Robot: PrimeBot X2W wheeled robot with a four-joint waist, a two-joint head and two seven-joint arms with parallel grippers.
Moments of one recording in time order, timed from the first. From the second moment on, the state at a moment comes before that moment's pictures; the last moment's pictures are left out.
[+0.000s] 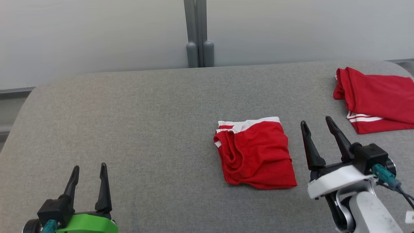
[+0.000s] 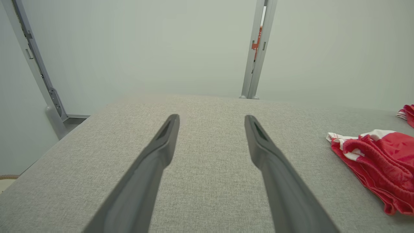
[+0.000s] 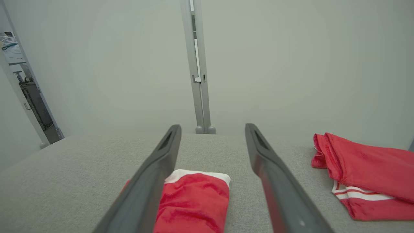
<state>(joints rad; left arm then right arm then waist) 0.02 0.08 0.06 0.22 -0.20 -0.13 -0.26 -0.12 -0.15 0.13 0.14 0.24 0.13 -0.24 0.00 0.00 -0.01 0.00</state>
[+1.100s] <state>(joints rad) -0.08 0.07 0.00 0.24 -0.22 -0.13 -0.26 -0.44 -0.11 0.22 0.89 0.32 0.13 -0.16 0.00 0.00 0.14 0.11</state>
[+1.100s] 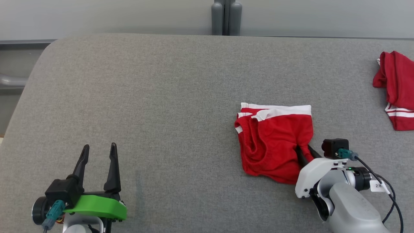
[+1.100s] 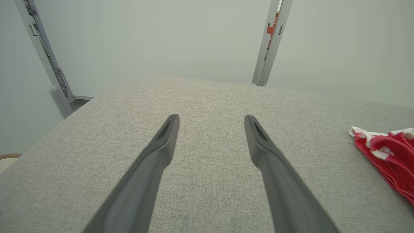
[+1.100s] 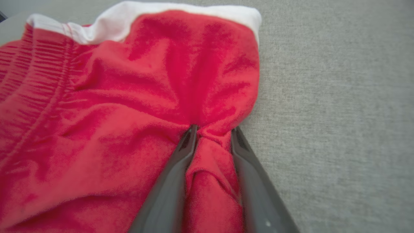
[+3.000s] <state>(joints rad) -0.26 0.17 -0.02 -0.02 -0.18 -0.13 -0.26 -1.12 -0.83 0.52 0.81 0.40 0.13 -0.05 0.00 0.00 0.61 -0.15</state>
